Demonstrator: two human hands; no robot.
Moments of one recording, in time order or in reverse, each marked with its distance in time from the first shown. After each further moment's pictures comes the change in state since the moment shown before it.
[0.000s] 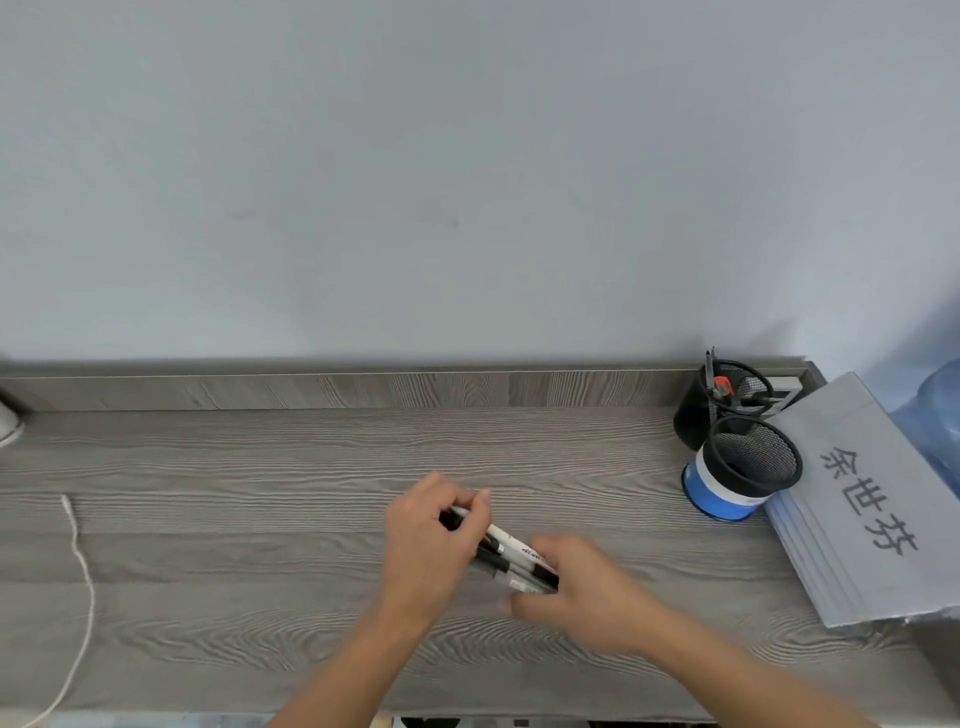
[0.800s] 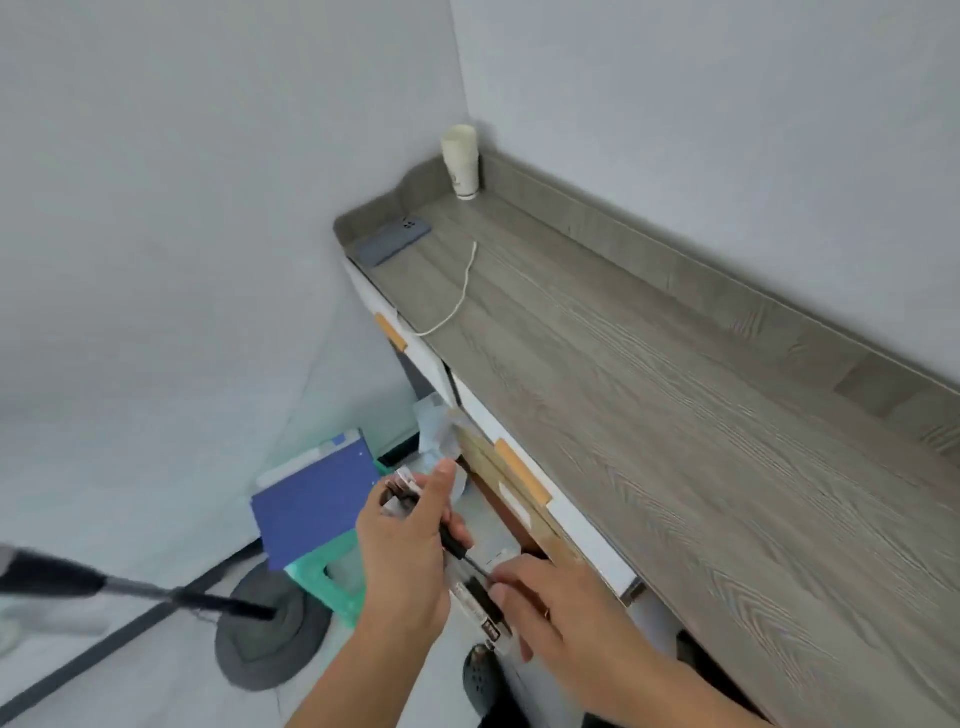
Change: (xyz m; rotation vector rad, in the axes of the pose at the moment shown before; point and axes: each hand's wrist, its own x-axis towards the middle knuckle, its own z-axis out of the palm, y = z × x) left_hand -0.215 0.069 -0.067 -0.600 1.192 -0.804; right_hand -0.091 -0.030 0.094 -0.068 -0.657 -0.643
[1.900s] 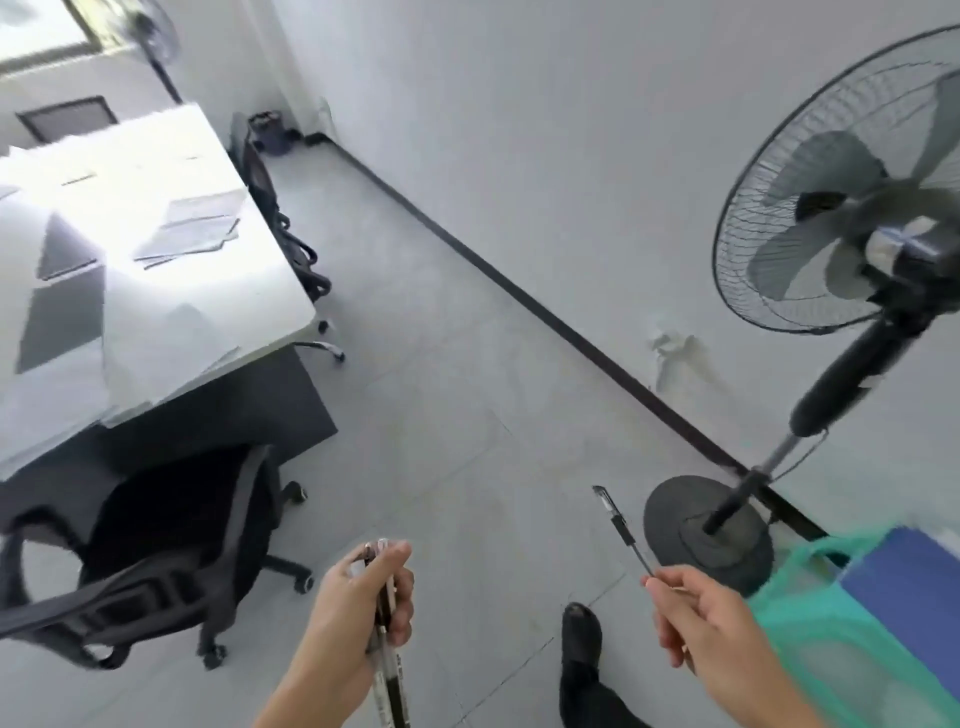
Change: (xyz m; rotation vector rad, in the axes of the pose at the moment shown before) left_hand -0.328 -0.046 -0.624 -0.512 1.183 -0.128; right_hand -0.019 -0.216 0.516 -0.068 -1.044 -0.124
